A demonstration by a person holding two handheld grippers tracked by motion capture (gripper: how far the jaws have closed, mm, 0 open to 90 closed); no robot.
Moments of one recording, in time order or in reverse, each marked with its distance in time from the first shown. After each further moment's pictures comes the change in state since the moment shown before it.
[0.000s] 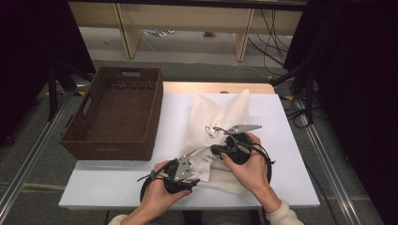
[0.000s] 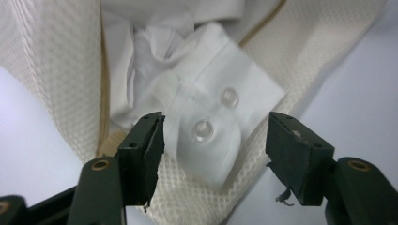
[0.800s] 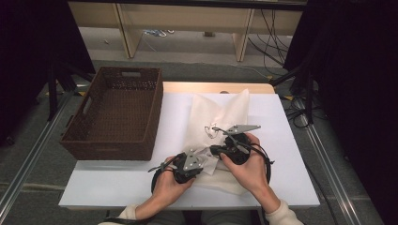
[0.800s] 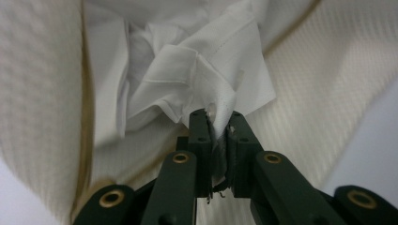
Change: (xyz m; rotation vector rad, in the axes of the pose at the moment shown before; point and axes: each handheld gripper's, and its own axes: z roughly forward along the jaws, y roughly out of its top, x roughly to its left) left arm 0.010 0.016 0.037 -0.043 -0.018 -0.083; right arm 0.000 0.000 0.002 -0.008 -0.007 -0.014
